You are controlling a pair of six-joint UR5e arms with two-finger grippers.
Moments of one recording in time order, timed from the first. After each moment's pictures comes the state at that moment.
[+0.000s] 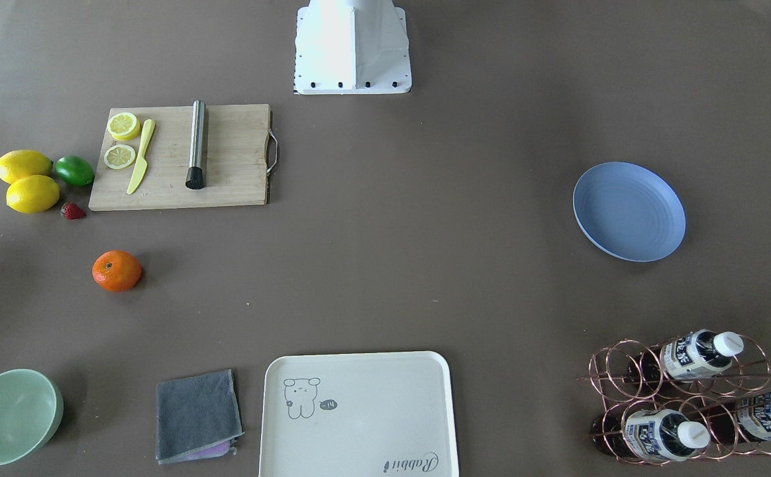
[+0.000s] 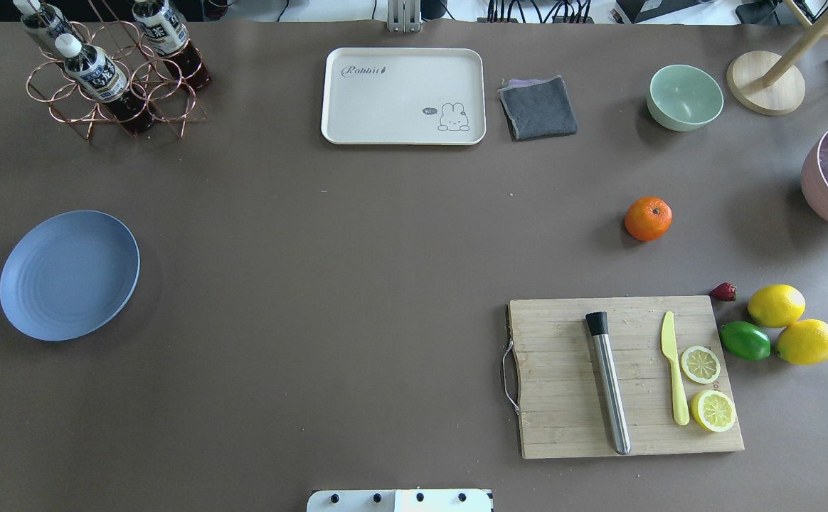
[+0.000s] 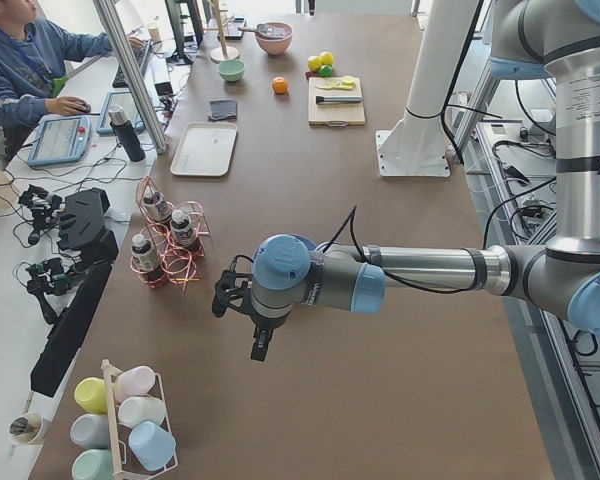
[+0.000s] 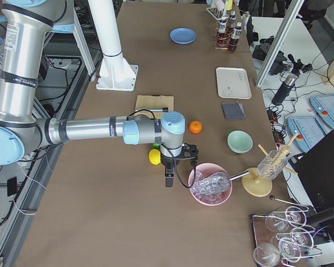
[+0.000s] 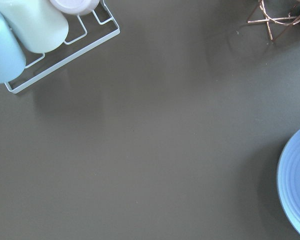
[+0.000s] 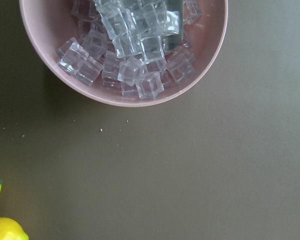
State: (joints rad) left arm -1.68 -1.44 -1.72 -1.75 -2.45 0.07; right arm 1.42 -1.79 1.88 -1.59 2.14 0.12
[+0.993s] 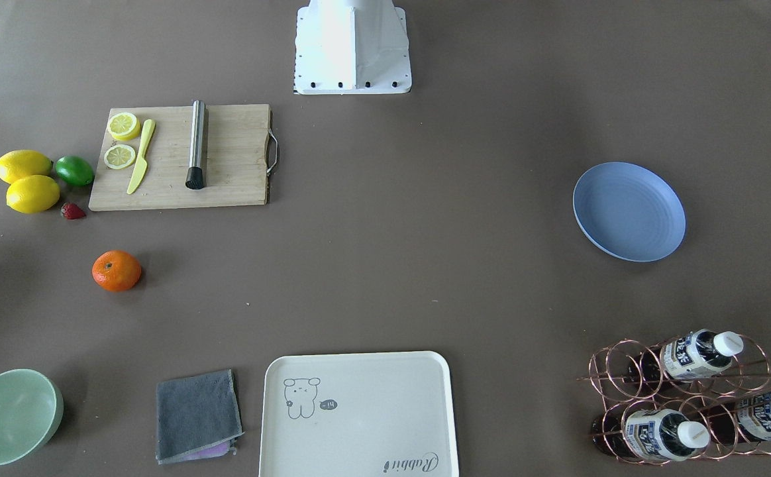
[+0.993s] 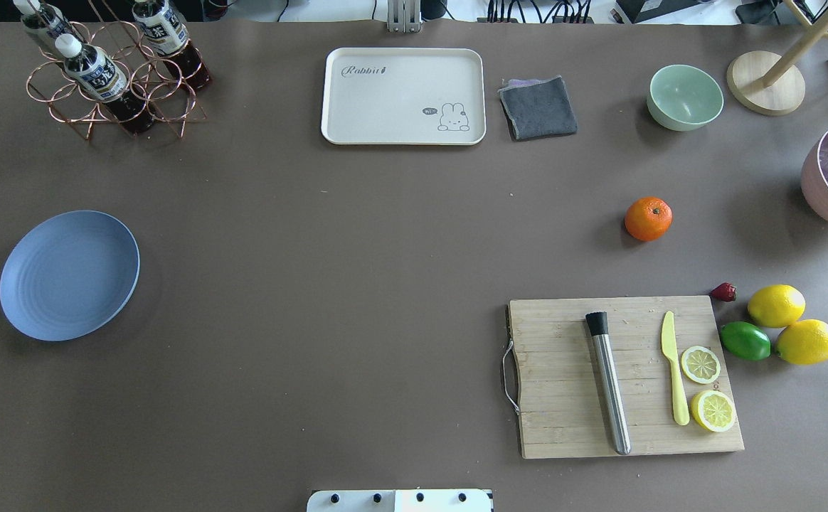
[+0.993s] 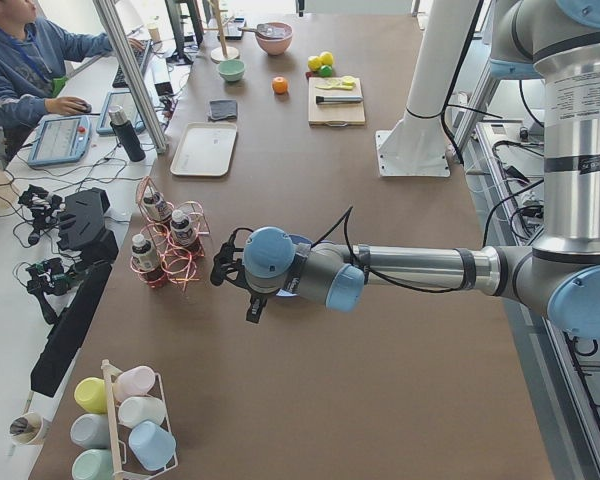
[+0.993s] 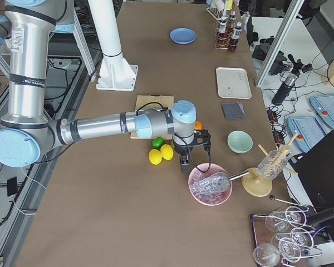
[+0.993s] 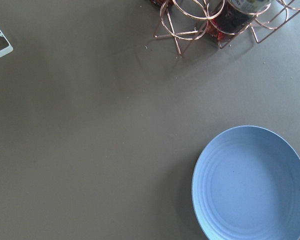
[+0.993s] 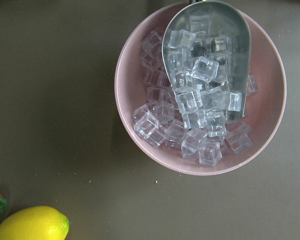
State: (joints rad) left arm -1.48 -1.46 -1.68 -1.95 -2.52 -0.15; right arm 1.42 -1.71 1.87 -1.50 2.23 0.12
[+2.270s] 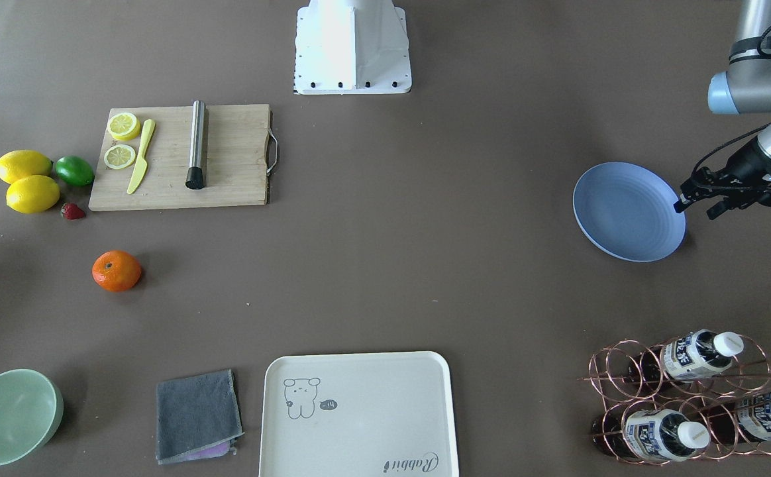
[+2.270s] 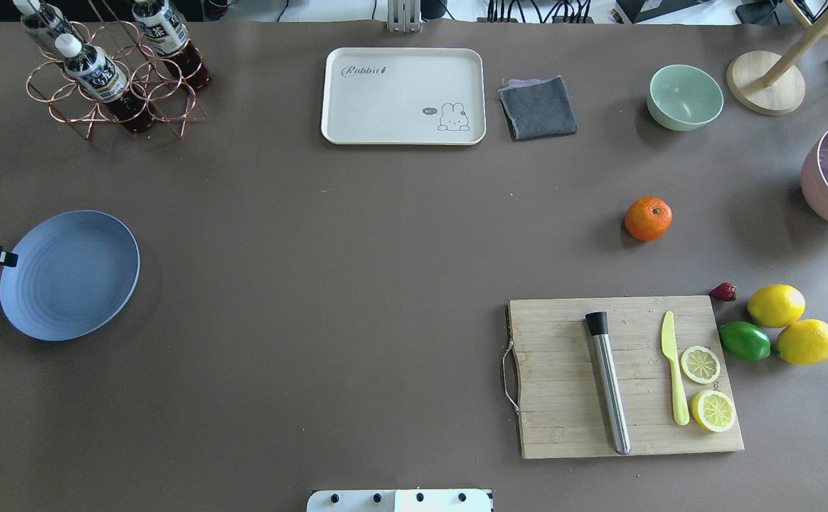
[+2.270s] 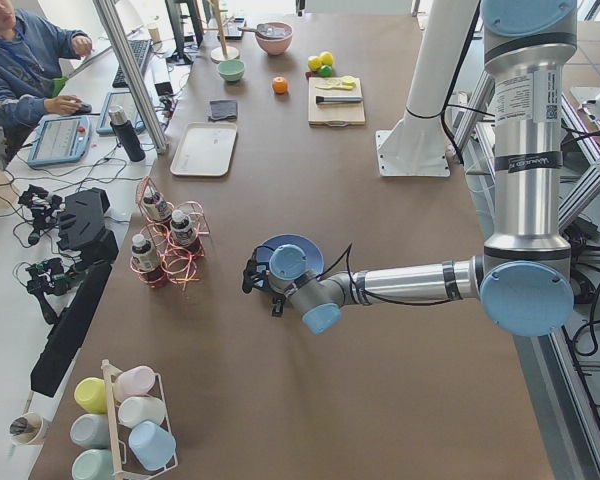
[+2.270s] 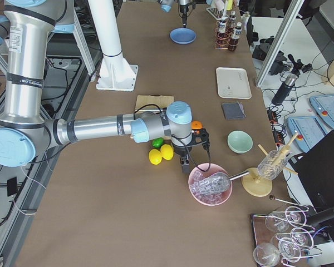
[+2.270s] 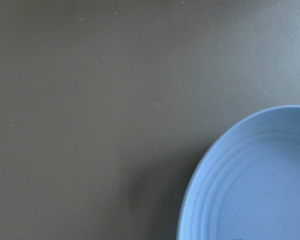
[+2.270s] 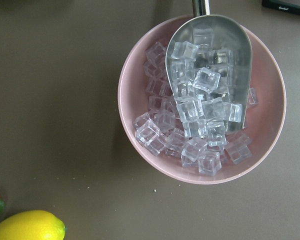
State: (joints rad) left arm -1.07 -1.49 -1.40 -2.63 -2.29 -0.79; right arm 1.42 -1.73 1.87 -1.43 2.23 0.13
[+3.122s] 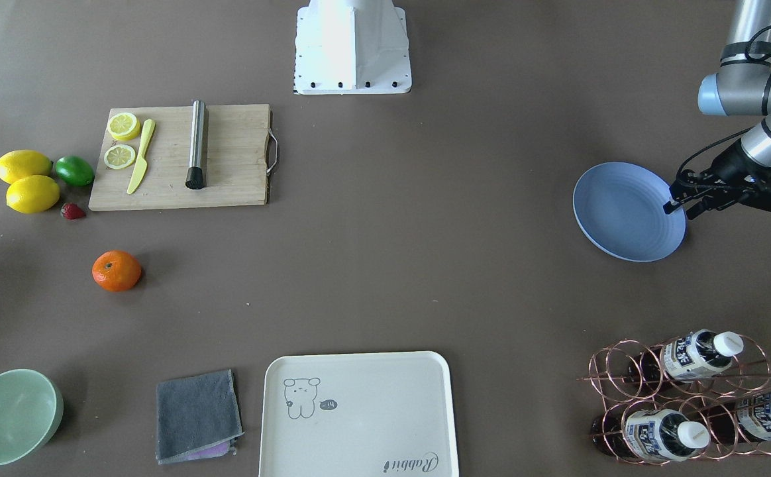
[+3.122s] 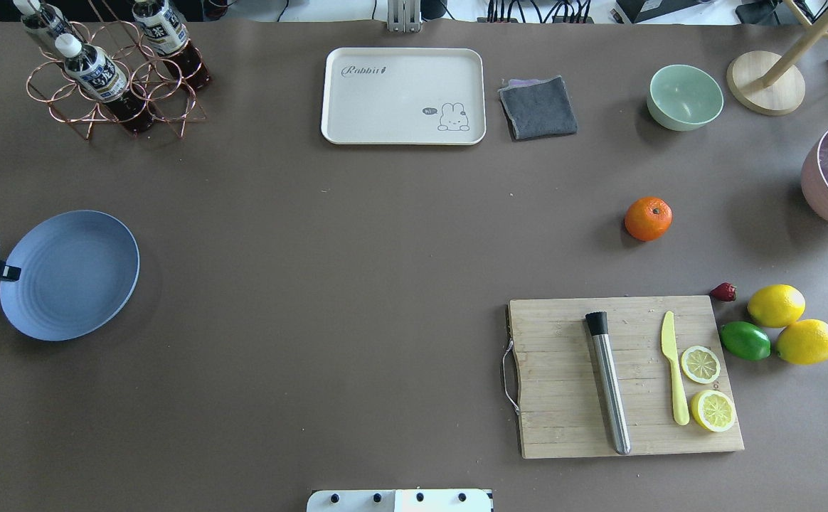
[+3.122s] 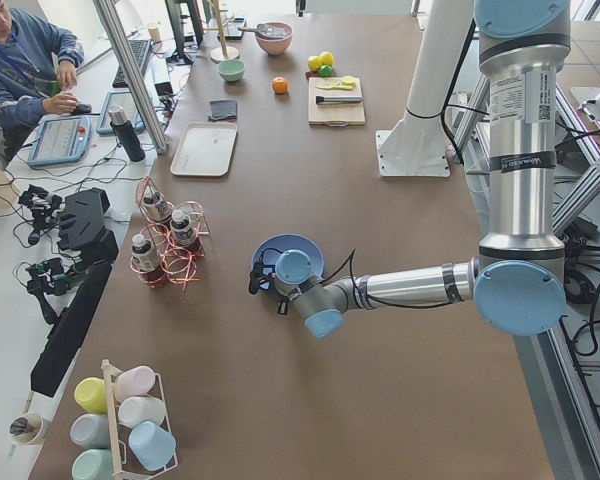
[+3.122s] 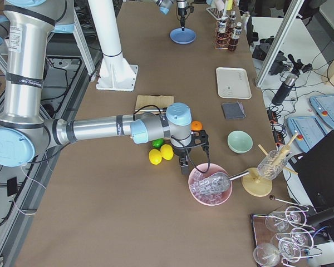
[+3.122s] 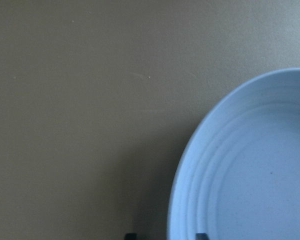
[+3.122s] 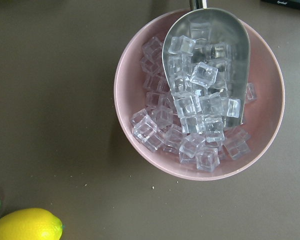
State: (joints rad) left arm -1.03 -1.49 -1.36 -2.71 -2.29 -0.81; right arm 1.42 -1.74 1.86 -1.43 2.23 0.13
